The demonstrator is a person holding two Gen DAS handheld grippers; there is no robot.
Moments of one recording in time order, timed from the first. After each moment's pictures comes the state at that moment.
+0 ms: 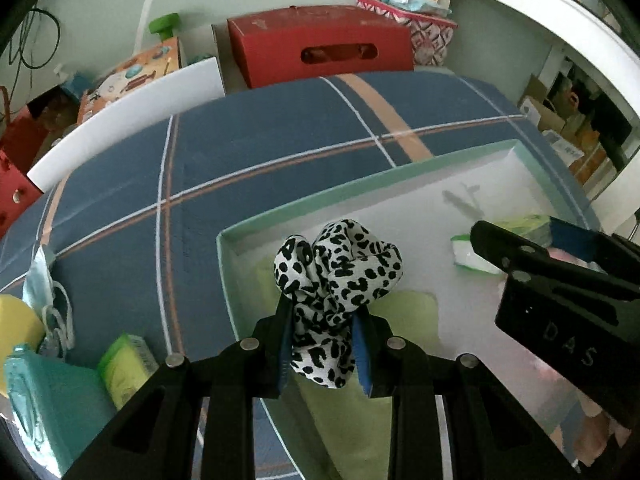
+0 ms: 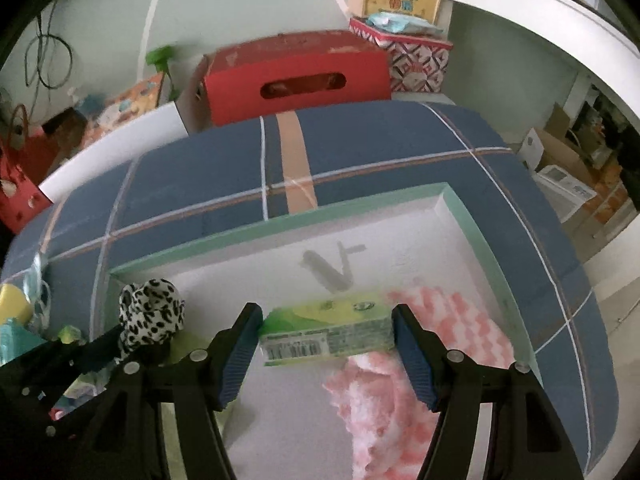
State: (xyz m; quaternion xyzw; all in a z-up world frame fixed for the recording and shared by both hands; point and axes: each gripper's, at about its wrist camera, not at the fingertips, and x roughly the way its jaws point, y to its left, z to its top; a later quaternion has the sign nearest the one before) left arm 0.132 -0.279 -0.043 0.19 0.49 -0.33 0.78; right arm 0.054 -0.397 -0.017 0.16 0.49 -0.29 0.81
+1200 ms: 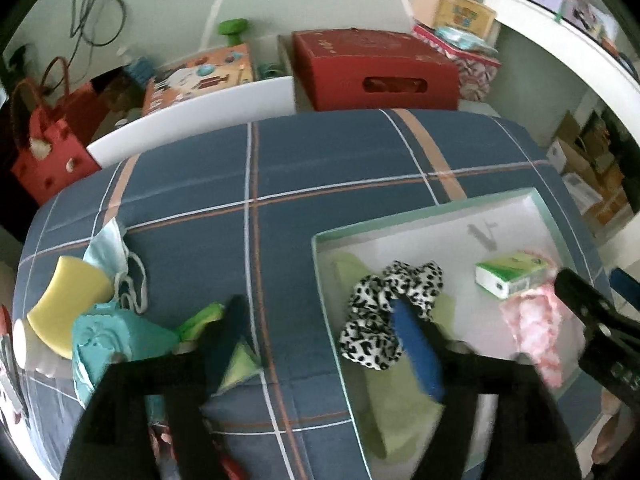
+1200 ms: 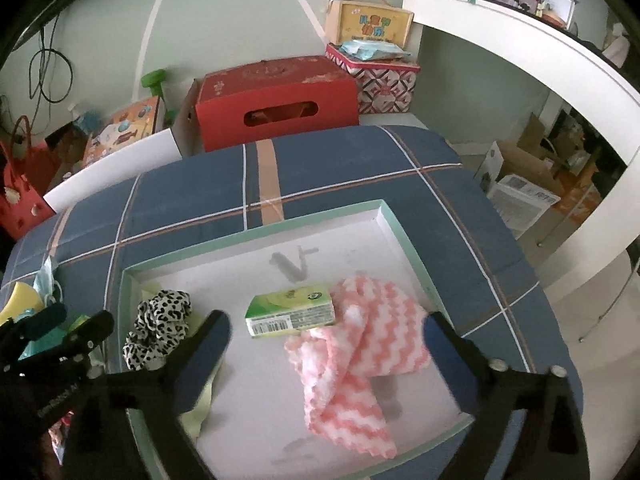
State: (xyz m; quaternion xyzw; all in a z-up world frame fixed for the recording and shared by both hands) left arm 0.138 -0.232 0.011 0.15 0.50 -0.26 0.82; right arm 0.008 -0.391 0.040 0.14 0.46 -0.32 0.82
